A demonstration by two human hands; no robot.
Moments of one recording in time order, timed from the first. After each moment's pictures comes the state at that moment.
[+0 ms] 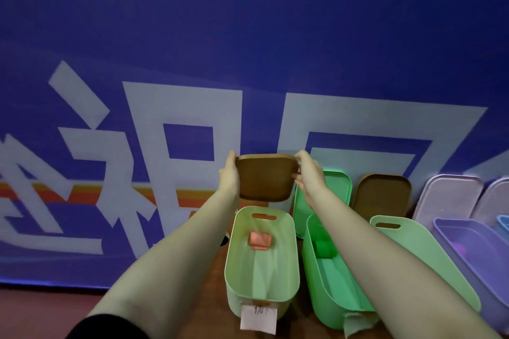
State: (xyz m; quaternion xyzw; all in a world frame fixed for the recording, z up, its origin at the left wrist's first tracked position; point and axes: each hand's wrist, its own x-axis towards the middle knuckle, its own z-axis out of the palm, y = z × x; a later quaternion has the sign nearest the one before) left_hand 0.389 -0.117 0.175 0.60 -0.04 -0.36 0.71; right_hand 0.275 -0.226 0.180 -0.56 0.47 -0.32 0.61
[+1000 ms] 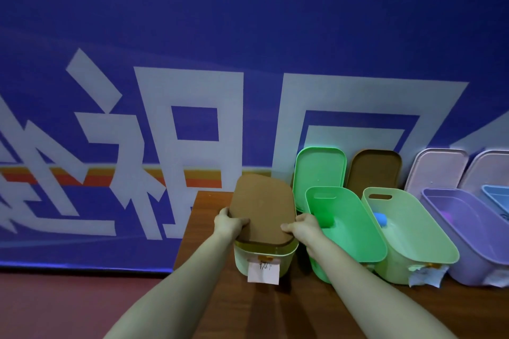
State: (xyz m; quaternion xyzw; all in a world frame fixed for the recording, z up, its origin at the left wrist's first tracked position) left_hand 0.334 -0.019 0.060 0.78 -0.11 -0.33 0.53; right_hand 0.186 -0.119 0.078 -0.62 0.55 -0.14 0.55
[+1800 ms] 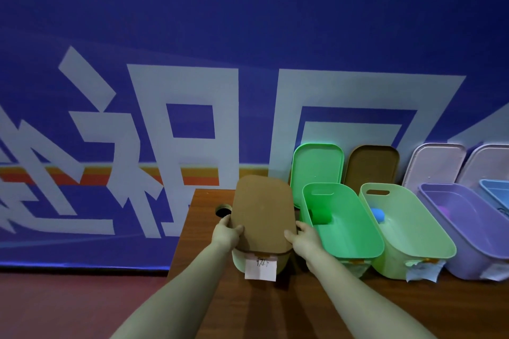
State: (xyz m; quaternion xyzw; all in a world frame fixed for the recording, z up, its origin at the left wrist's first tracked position) left_hand 0.320 -0.009 0.043 0.80 -0.13 -0.35 0.47; right_hand 0.170 -0.113 0.038 -0.61 0.54 -0.14 0.56
